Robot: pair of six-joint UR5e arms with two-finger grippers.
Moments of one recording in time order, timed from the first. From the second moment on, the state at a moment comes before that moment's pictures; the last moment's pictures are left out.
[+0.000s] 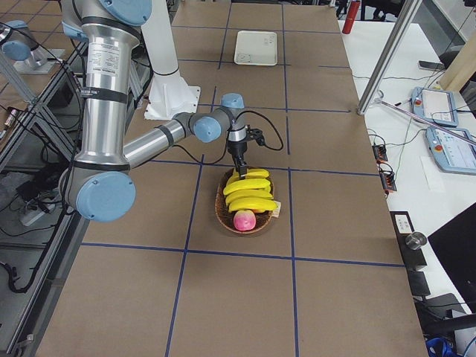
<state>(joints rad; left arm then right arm) -1.61 -1.44 -1.73 -1.59 -2.43 -0.08 0.69 -1.69 2.11 -1.53 1.78 0.62</state>
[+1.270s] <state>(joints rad) -1.61 -1.44 -1.74 -1.59 -2.43 -0.08 0.70 -1.69 2.10 -1.54 1.78 0.61</state>
